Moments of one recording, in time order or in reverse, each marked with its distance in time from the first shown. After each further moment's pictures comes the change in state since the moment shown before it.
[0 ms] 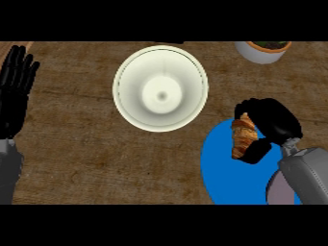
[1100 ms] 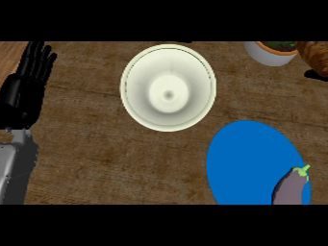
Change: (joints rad) left arm -0.075 -0.036 -0.051 0.021 -0.024 0.013 0.013; right arm -0.605 -0.305 -0.280 0.556 -0.327 0.061 -0.866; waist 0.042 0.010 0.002
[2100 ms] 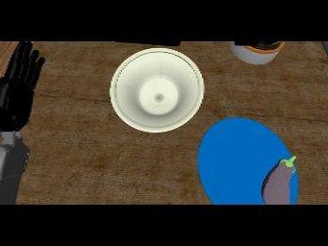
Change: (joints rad) left arm 0.024 0.028 0.044 0.031 0.000 0.004 -0.002; right arm -0.419 0.222 0.158 0.333 -0.151 0.151 0.065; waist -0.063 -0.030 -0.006
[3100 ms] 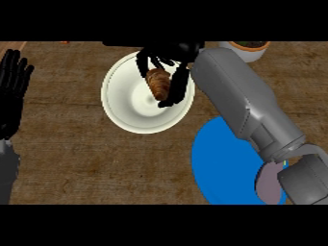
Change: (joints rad) left arm 0.057 0.012 0.041 -0.009 0.010 -0.009 -0.016; right arm 0.015 0.406 0.167 0.246 0.145 -0.232 0.043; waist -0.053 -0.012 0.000
